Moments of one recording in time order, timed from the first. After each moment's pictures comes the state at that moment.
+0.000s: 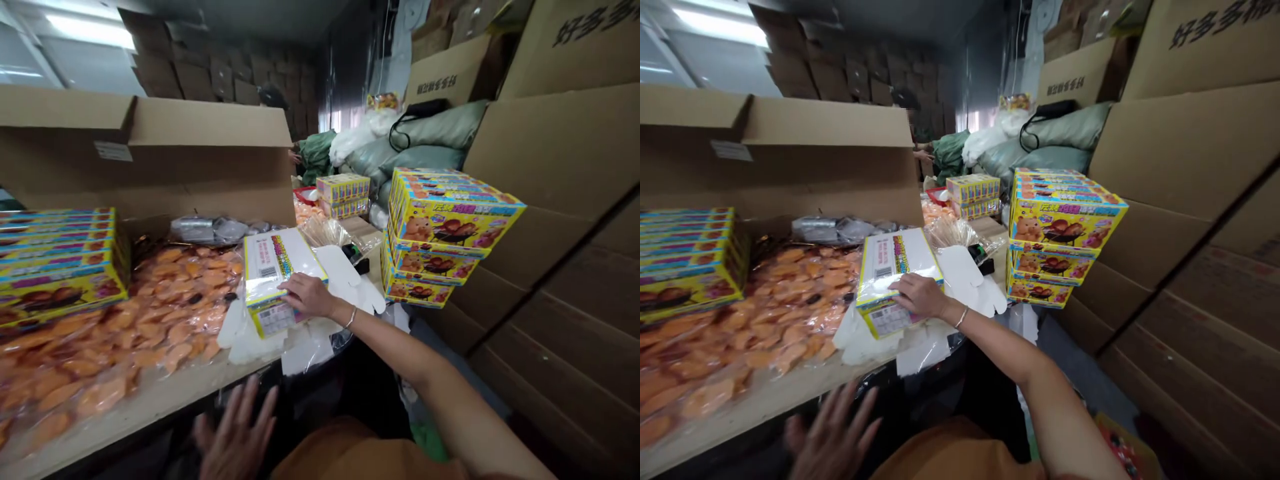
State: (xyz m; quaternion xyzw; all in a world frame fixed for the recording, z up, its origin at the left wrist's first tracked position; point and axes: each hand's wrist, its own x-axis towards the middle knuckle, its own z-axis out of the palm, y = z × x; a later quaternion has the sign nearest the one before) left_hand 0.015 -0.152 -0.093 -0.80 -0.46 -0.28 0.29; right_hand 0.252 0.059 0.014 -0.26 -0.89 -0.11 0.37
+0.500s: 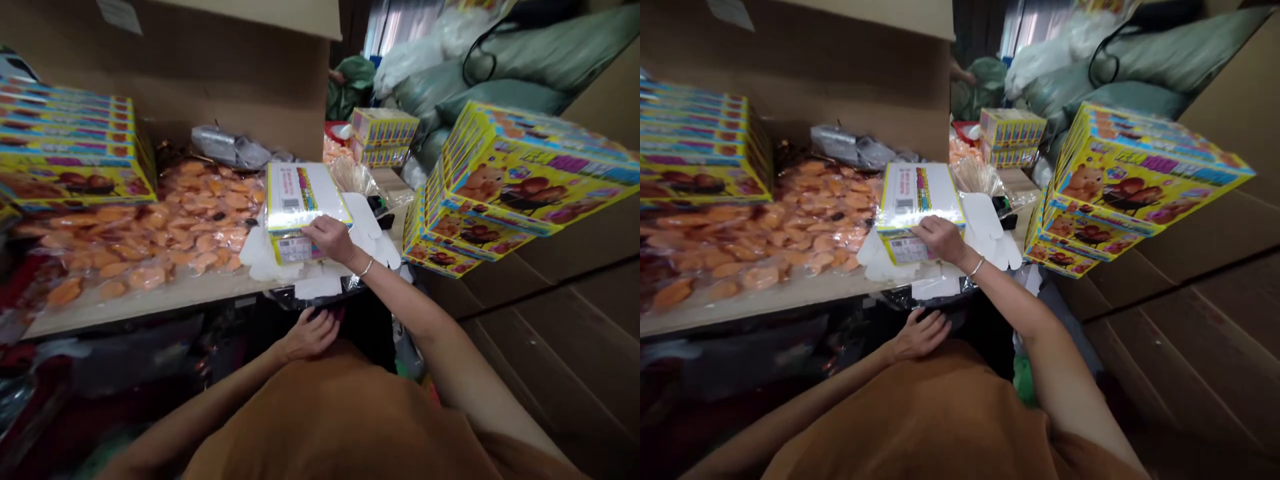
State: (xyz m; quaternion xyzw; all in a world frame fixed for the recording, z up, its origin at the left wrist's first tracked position) left_hand 0.098 -0.126 -0.105 -0.95 -0.28 -0.16 0.05; right_hand 0.254 0.048 0.009 -0.28 -0.89 -0.16 0.32
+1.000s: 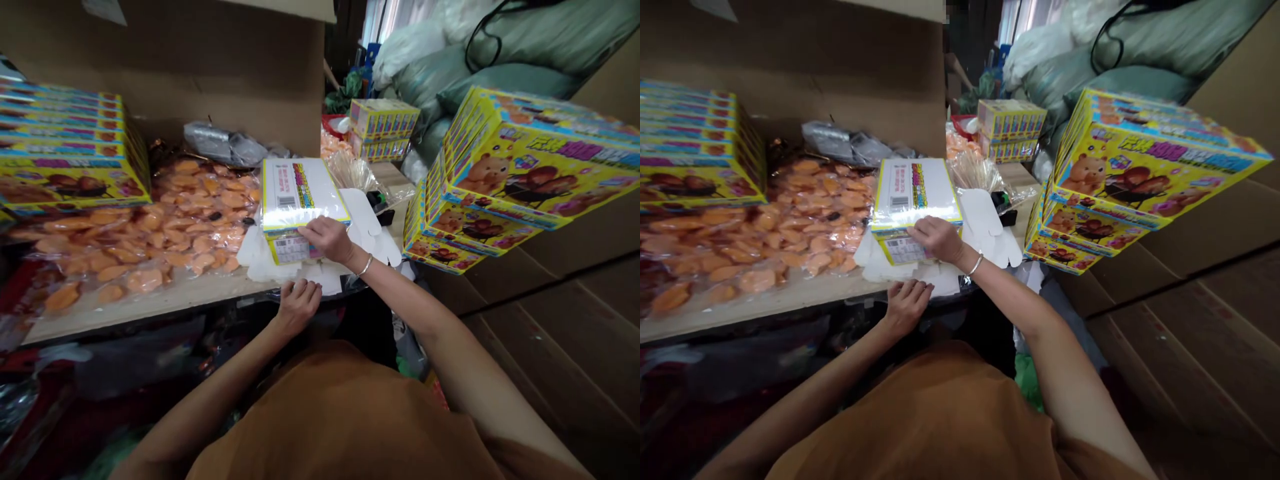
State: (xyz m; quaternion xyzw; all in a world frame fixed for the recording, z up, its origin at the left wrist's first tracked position) left_hand 0.101 -0.082 -0.073 -0.85 -0.44 -0.24 0.17; right_hand 0.255 0.049 0.005 -0.24 -0.90 -0.20 0.32
